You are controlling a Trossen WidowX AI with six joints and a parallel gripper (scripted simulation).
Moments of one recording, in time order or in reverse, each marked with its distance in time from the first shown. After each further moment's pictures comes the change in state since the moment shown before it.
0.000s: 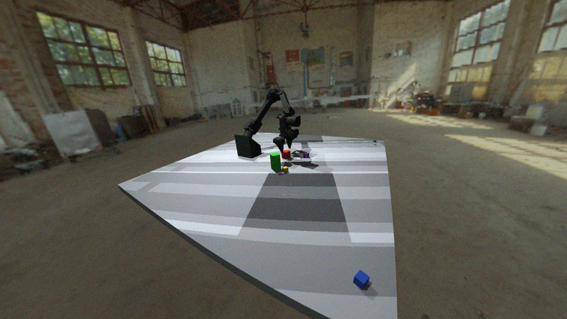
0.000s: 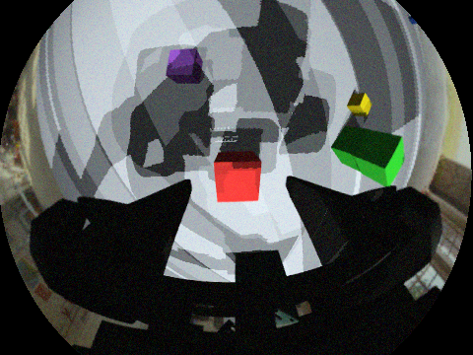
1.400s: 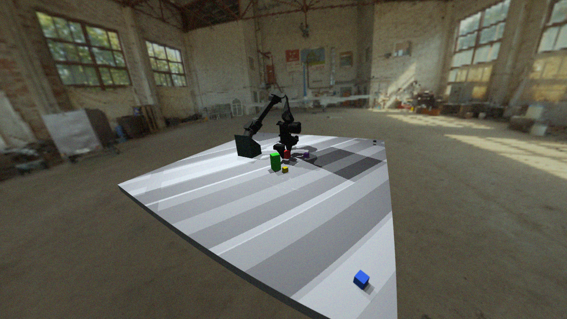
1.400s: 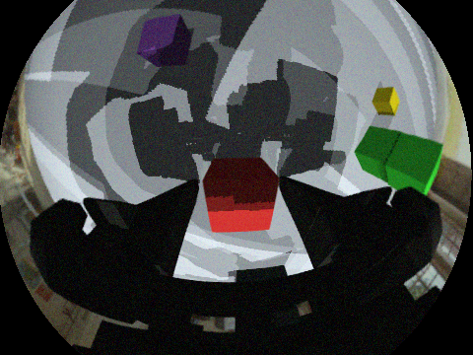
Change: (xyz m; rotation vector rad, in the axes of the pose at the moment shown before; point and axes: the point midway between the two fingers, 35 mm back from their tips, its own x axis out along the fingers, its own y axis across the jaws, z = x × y) arm 0.041 0.001 -0.003 0.005 0.004 0.004
